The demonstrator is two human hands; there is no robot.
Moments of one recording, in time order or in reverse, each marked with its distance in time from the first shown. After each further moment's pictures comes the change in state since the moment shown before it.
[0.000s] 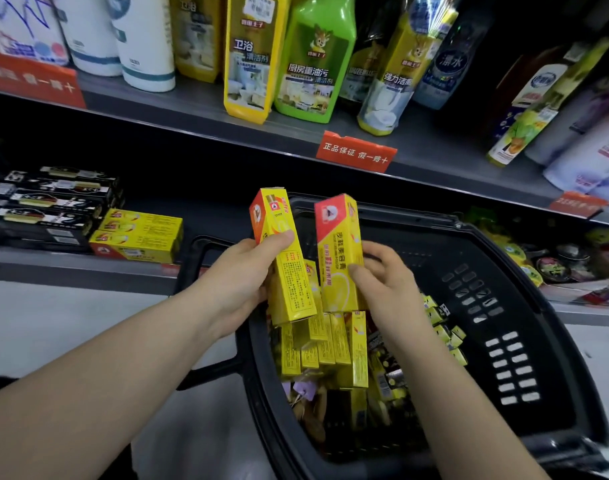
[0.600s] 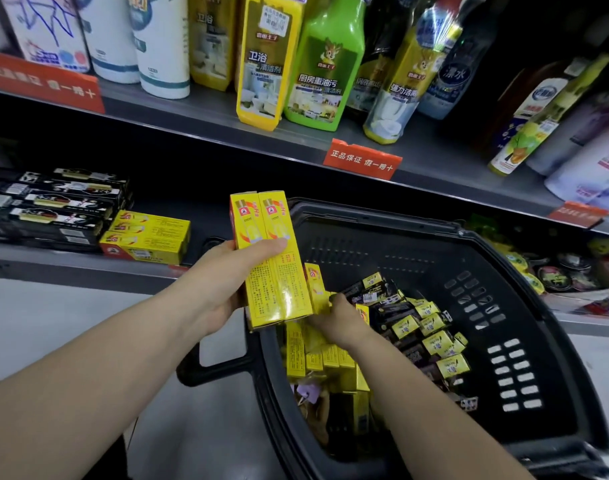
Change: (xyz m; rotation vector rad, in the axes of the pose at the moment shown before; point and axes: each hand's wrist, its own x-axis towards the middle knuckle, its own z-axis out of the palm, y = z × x) left_hand -0.010 0.007 -0.023 0.029 0.075 -0.005; right_hand 0.031 0.067 0.044 -0.583 -0.269 0.458
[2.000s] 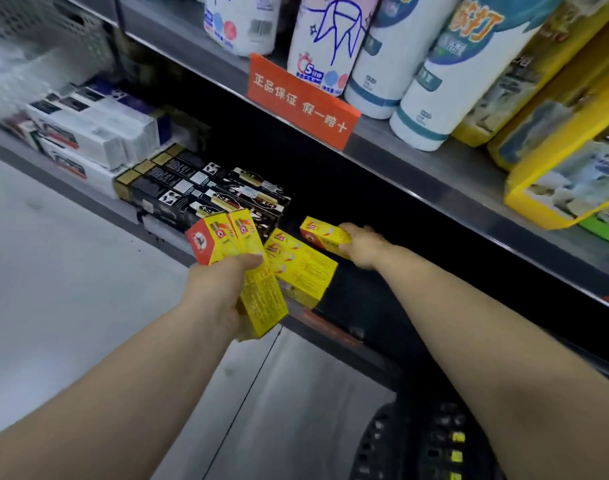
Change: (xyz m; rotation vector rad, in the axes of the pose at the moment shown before) left_hand 0.078 0.013 -0.221 -0.524 0.838 -0.107; right_hand 0.201 -0.284 0.103 -0.795 -0.076 -0.507
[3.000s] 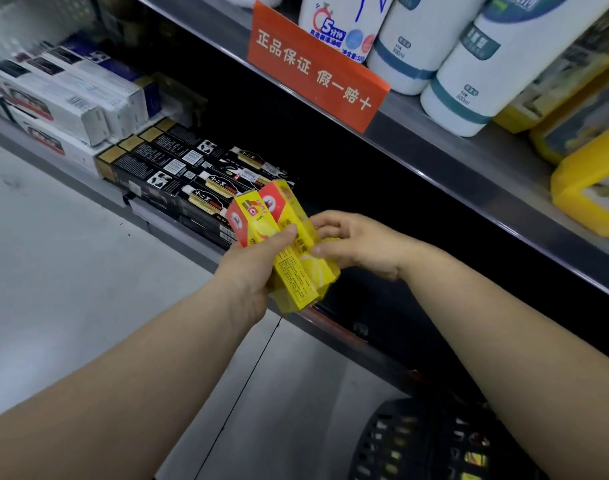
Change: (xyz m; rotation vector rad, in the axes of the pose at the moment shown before) left_hand 0.026 -0.007 0.035 -0.019 -0.282 -0.007; right_hand -0.053 -0.036 -0.024 0.808 -0.389 -0.331
